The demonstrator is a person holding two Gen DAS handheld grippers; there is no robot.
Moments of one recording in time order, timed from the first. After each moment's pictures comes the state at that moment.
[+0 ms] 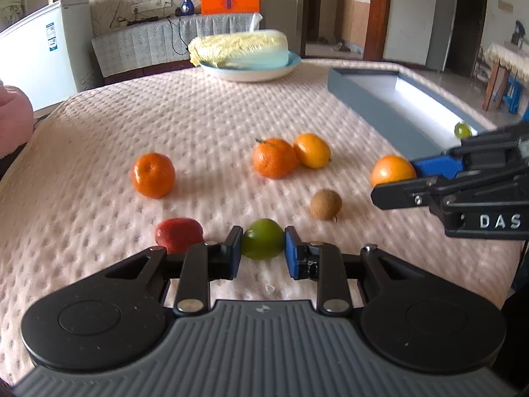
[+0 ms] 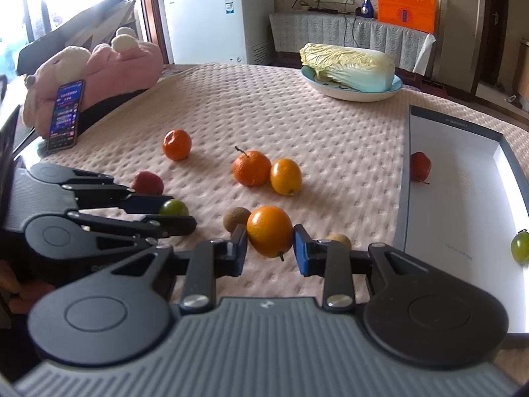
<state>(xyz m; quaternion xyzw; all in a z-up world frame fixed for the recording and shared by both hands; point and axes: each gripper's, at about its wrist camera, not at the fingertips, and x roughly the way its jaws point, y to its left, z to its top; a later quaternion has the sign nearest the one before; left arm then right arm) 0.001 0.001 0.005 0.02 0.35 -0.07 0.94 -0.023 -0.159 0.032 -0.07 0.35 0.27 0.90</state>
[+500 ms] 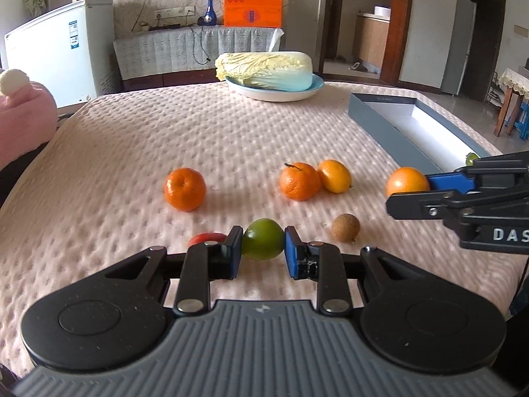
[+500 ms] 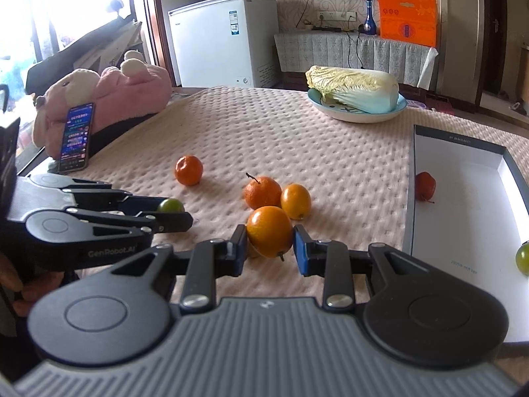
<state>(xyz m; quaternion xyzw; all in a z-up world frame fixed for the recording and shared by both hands) -0.004 0.017 0.019 -0.01 0.33 -0.04 0.94 -0.026 -0.159 0.043 -0.05 0.32 0.28 0.90</state>
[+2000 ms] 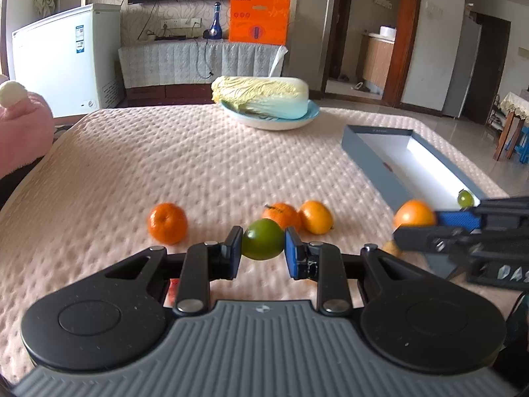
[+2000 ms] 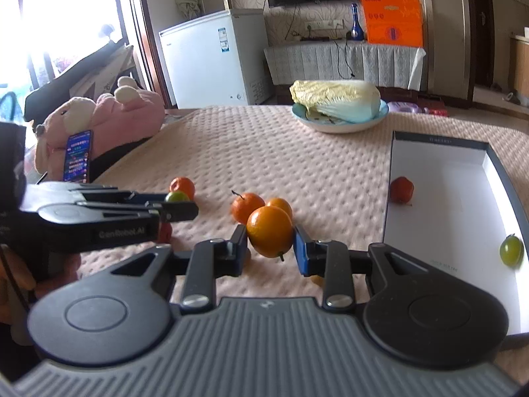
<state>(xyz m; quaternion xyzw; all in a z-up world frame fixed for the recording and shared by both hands) 0.007 -0.002 0.042 -0.03 0.30 -0.04 0.95 -0.027 -0.187 0.054 -0.01 0.31 0.27 0.91</state>
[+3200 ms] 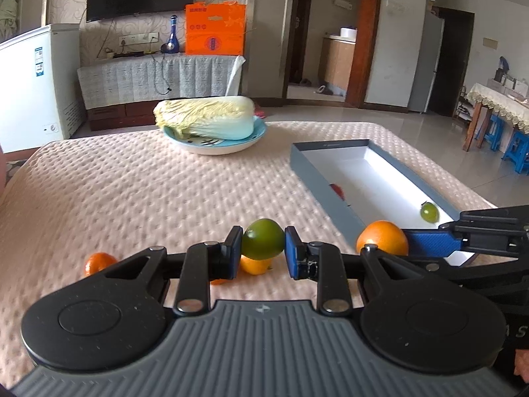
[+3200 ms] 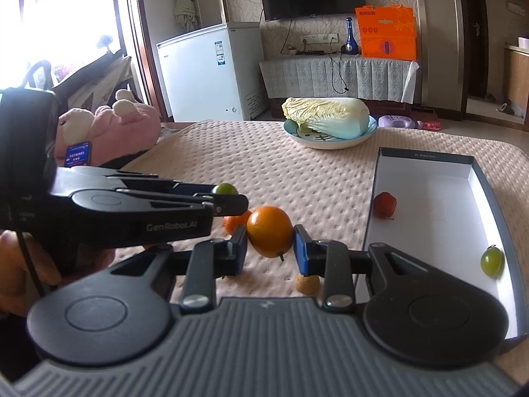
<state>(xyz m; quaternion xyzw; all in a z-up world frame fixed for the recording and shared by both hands) 0.039 -0.049 0.060 -0.01 0.28 -0.11 0.95 -0.034 -0.200 0.068 -0.01 0.28 0.27 0.92</state>
